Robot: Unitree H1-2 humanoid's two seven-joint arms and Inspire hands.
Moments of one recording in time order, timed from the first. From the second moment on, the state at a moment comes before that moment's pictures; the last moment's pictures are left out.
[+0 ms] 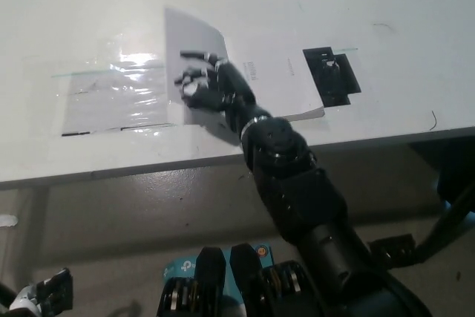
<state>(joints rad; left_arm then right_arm) -0.33 0.22 0.40 0.80 -0.27 0.30 0.20 -0.91 0.24 0.03 0.69 0.10 0.18 -0.05</state>
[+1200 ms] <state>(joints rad) -0.30 0.19 0.48 0.82 -0.33 0.28 0.18 -0.54 0.03 -0.76 -0.10 0.73 0.40 -0.24</state>
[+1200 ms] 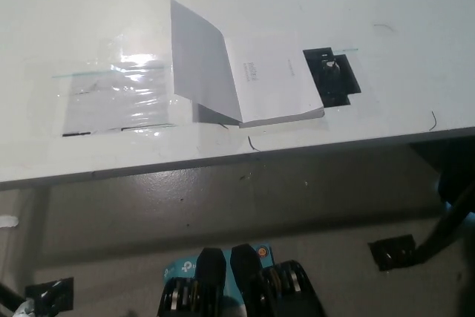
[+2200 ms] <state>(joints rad) -0.30 0.19 0.45 0.85 -0.34 0.23 0.16 -0.48 0.00 -0.80 0.69 0.73 0.11 -0.26</state>
